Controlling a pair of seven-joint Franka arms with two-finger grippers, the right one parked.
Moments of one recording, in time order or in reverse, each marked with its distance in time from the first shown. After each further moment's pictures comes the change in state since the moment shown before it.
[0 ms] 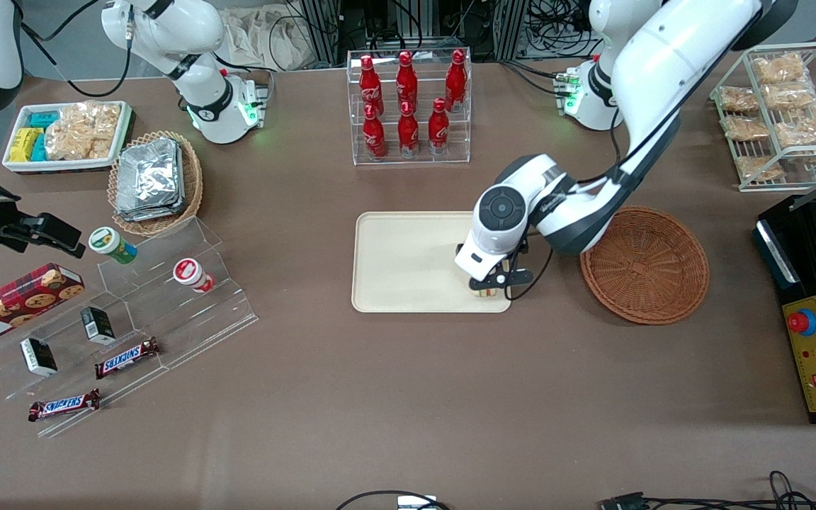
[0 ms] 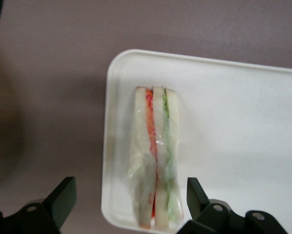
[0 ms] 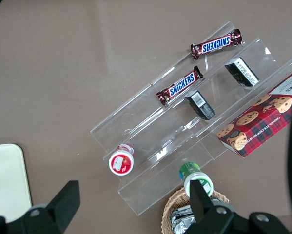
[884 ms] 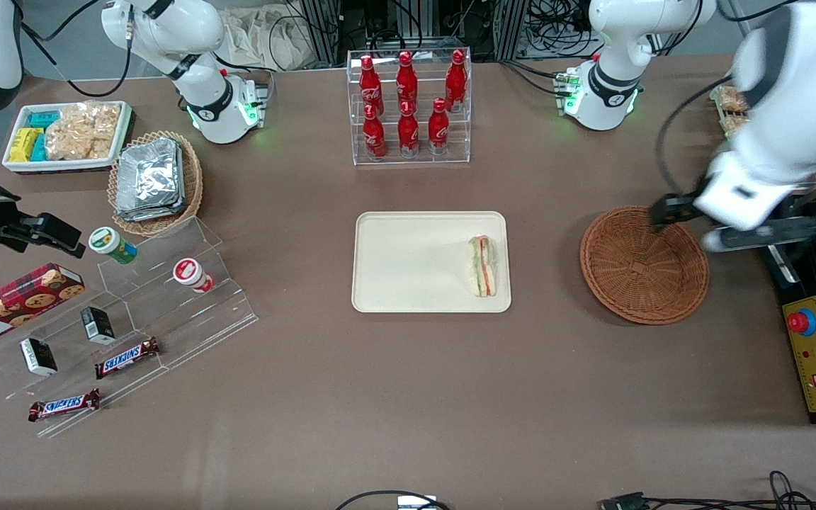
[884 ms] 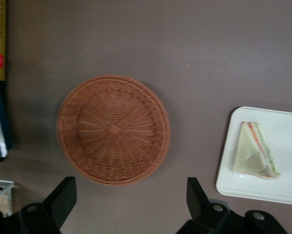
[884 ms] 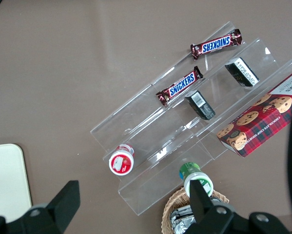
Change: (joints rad) arm -0.025 -0.577 0.641 0.029 -0.339 -0.312 0.778
